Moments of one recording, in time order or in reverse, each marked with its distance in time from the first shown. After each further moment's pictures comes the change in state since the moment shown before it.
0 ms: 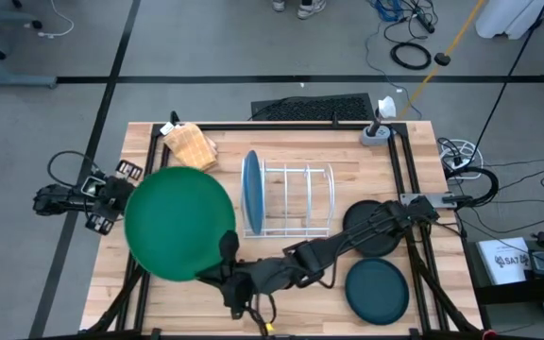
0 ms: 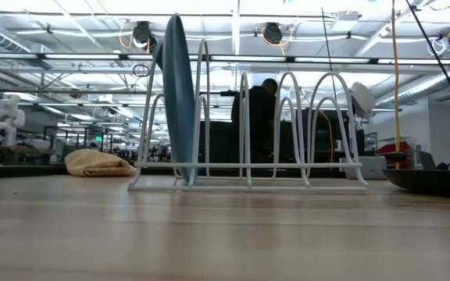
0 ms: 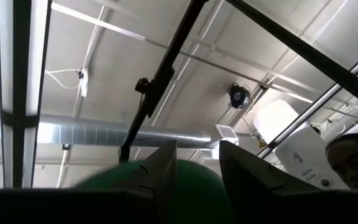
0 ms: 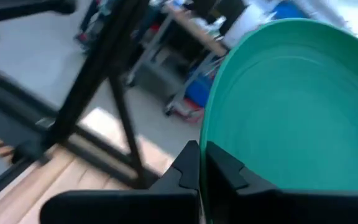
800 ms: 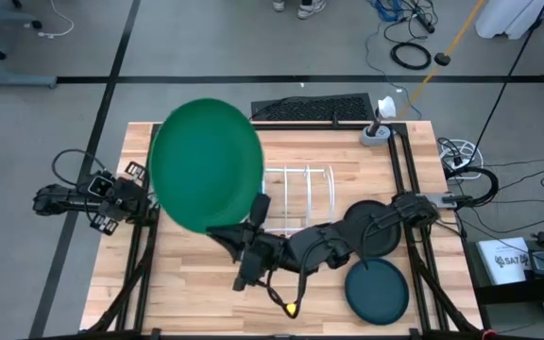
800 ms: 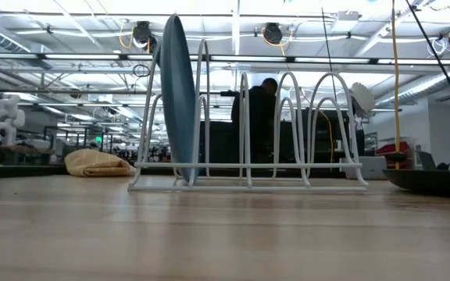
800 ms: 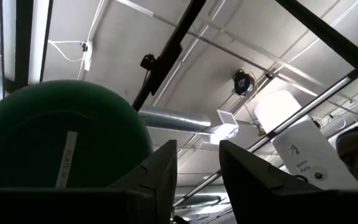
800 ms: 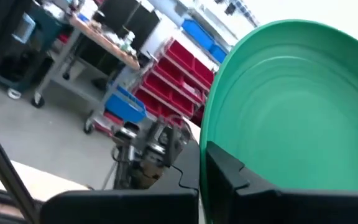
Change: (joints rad) left arm 0.000 0.000 0.000 -0.100 -0.002 -0.032; right arm 0.000 -0.160 -0.002 0.121 0.261 -0.169
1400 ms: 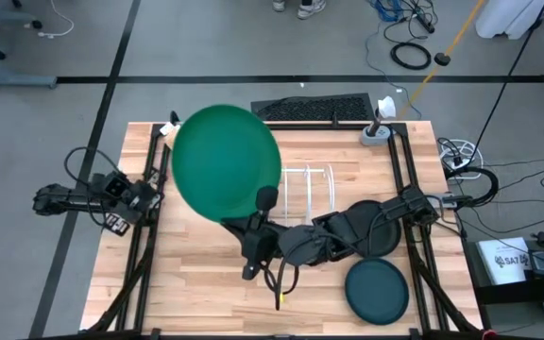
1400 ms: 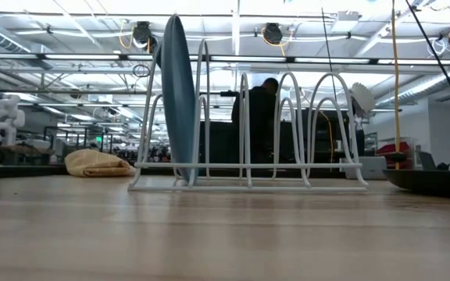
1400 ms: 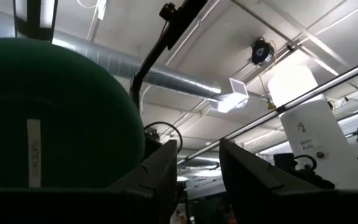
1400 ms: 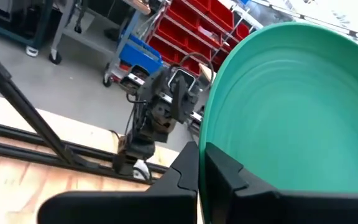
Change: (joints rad) left arm 0.000 0.000 0.000 -0.211 -0.011 -0.008; right arm -0.021 -0.049 0.000 -0.377 0.045 0.318
